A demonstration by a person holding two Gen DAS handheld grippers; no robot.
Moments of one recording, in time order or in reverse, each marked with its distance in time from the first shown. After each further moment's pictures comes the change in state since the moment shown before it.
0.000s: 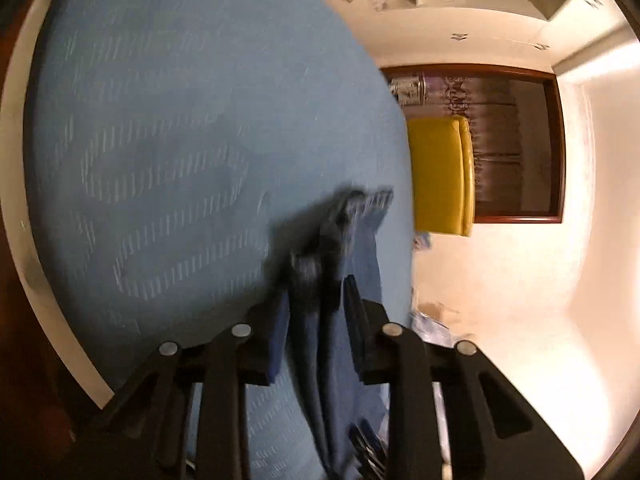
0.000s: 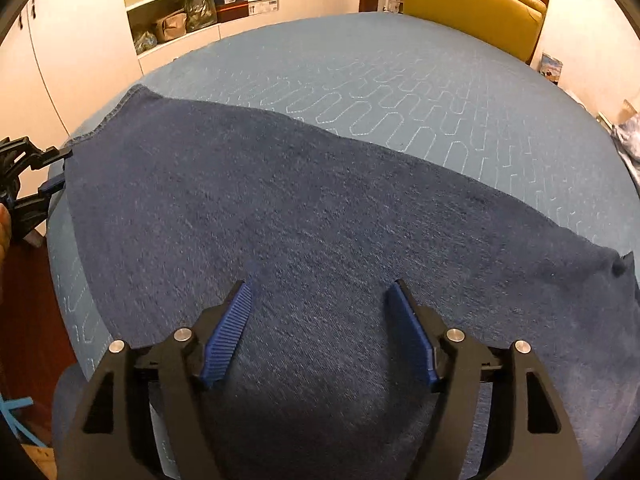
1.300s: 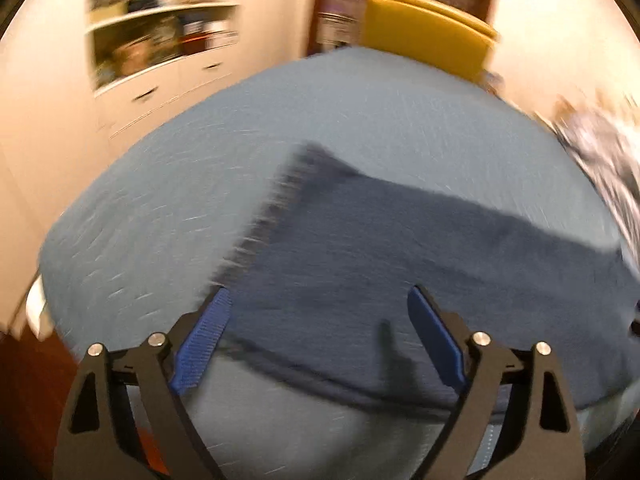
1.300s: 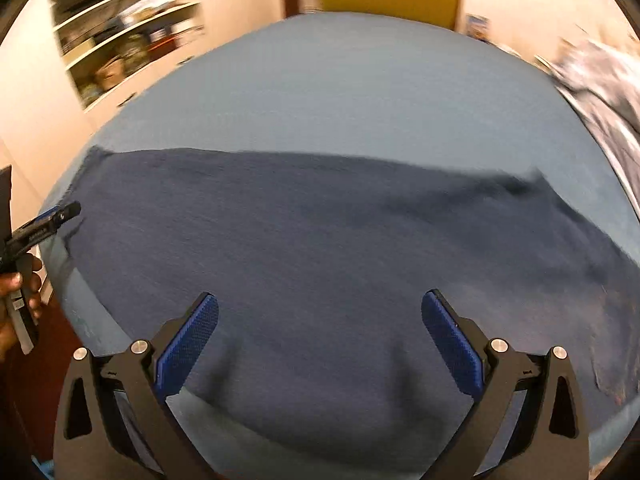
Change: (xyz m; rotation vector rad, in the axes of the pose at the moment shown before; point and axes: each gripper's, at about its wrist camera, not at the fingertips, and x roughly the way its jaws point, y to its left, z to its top) left arm 0.056 -0.096 -0.060 1.015 -0.104 0.605; right arm -0.055 -0.044 0.001 0.195 -0.029 -0.071
